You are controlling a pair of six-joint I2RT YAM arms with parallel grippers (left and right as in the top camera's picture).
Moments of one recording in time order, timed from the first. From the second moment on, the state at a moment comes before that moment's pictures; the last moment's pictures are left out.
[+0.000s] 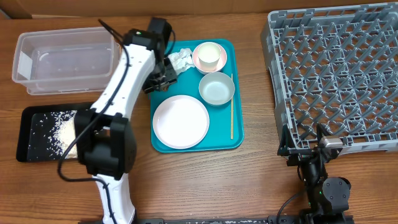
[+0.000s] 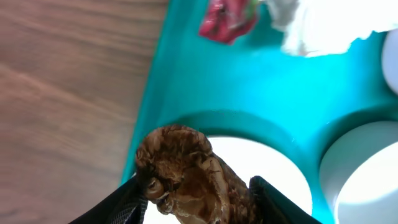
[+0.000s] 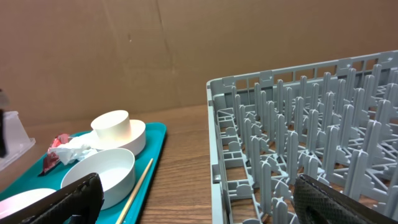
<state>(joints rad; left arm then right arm) -0.22 2.09 1.87 -1.25 -0.04 -0.65 0.12 0.01 0.02 -0.03 0.02 0.17</state>
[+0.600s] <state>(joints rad) 0.21 2.02 1.87 -1.41 -0.04 -0.64 0.12 0.01 0.02 -0.03 0.02 0.17</state>
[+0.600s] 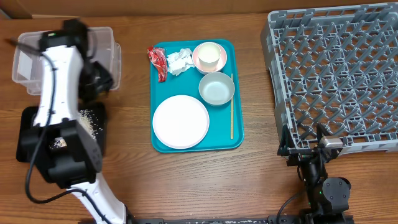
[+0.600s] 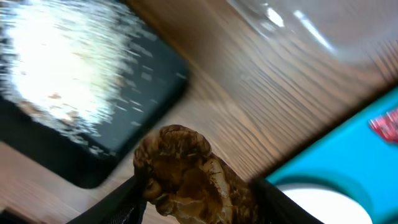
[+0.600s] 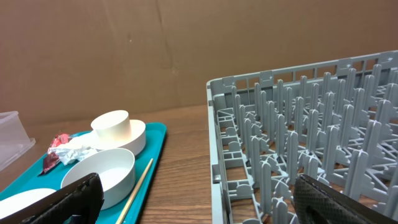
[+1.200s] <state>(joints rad) 0.53 2.02 1.87 -1.43 -0.15 -0.62 0.12 0.01 0.02 -0.03 0.02 0.17</state>
